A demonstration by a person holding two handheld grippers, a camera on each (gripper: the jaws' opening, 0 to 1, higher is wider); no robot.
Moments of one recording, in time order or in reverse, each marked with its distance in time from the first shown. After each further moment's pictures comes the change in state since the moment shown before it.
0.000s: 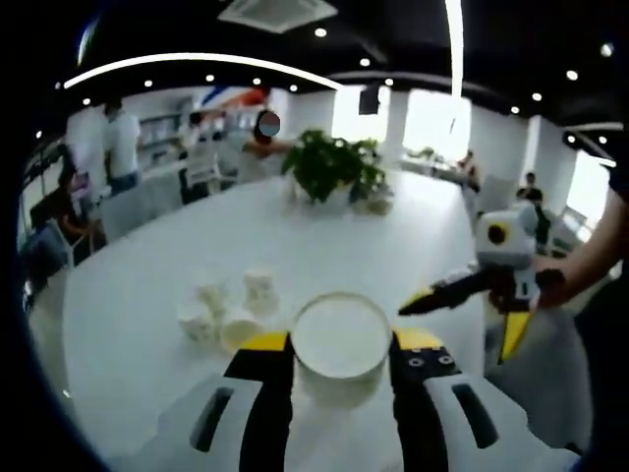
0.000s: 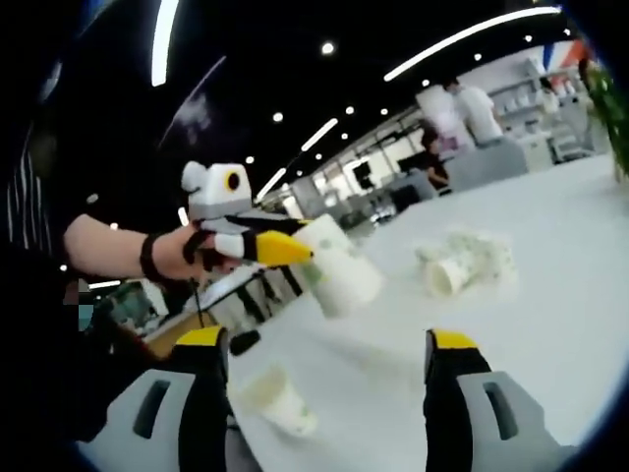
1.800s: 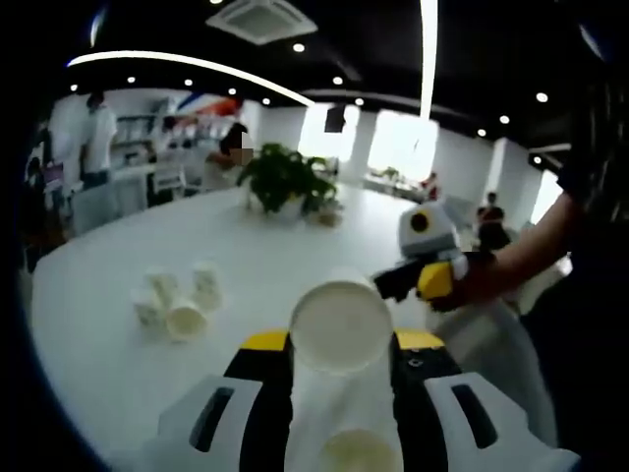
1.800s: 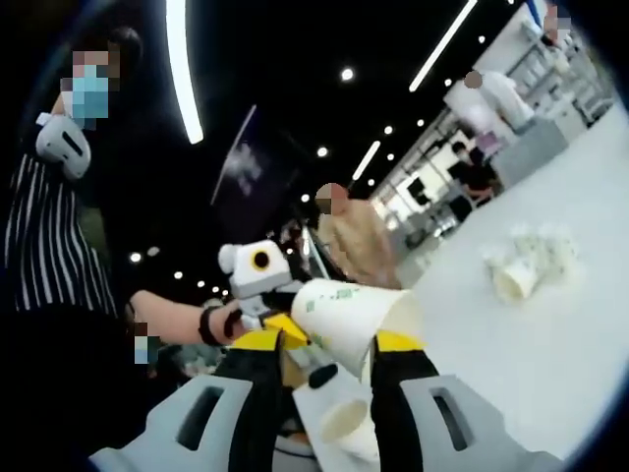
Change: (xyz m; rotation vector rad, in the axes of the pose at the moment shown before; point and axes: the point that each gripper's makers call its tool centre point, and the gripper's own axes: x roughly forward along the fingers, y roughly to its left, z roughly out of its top) left arm -0.033 -0.069 -0.024 -0.049 -0.080 -0.183; right arm -0.013 0.050 0.034 0.148 -0.131 0.306
